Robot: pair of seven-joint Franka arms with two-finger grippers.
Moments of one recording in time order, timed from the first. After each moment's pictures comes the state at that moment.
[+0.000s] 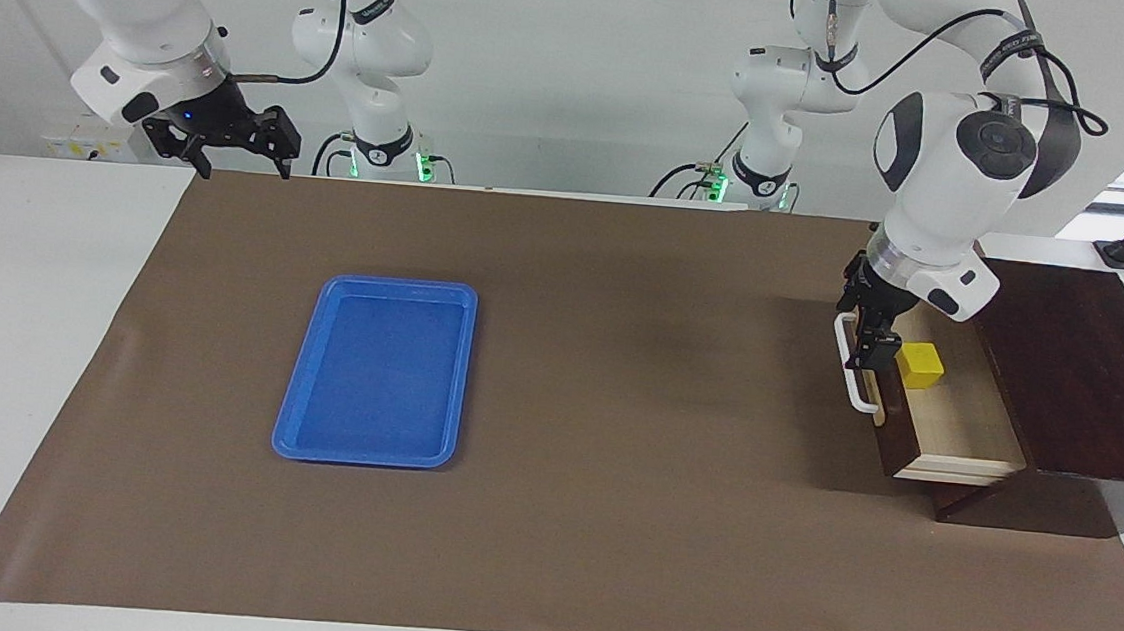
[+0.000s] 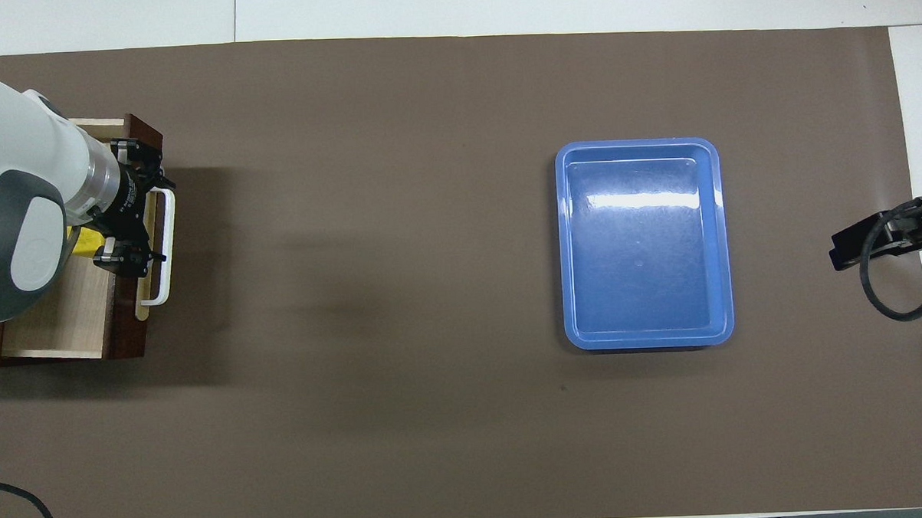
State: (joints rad) left arm -0.14 0.11 -0.04 -1.79 0.06 1.87 -1.61; right arm -0.07 -0.02 0.06 -1.56 -0.03 1.35 -0.11
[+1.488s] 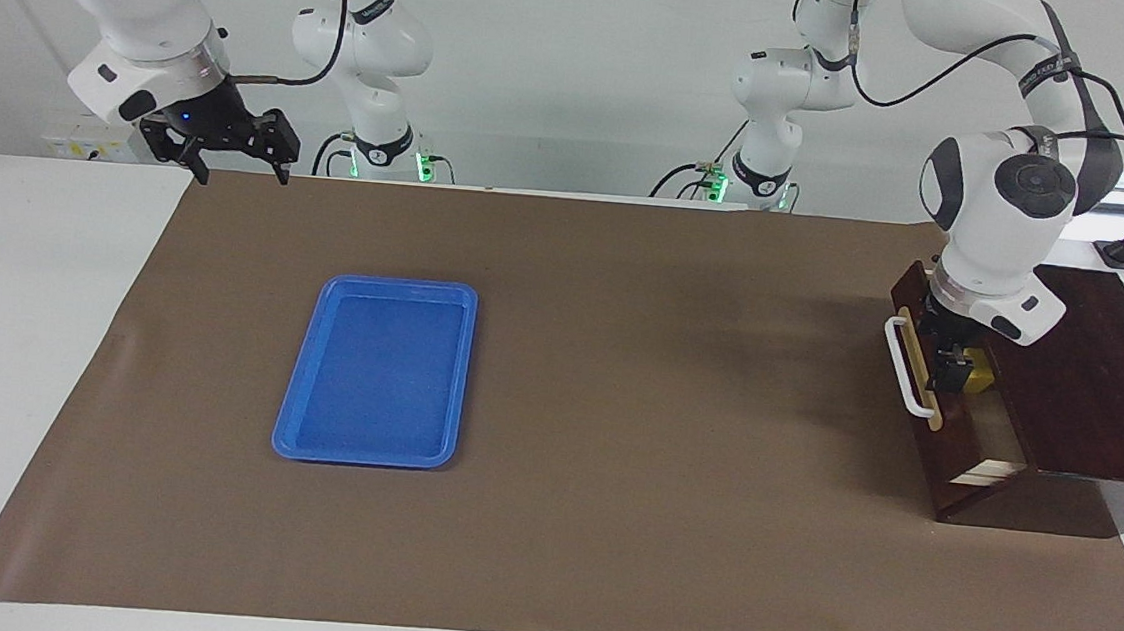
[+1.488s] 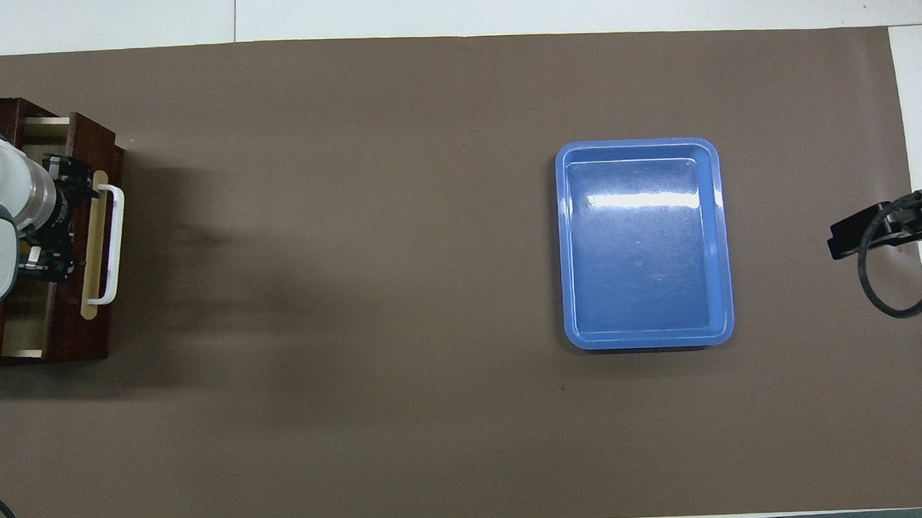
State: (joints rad) left arm 0.01 0.11 -0.03 -1.88 0.28 1.99 -1.47; right arm -0.07 -0.02 0.06 -1.56 -0.03 1.39 -0.10
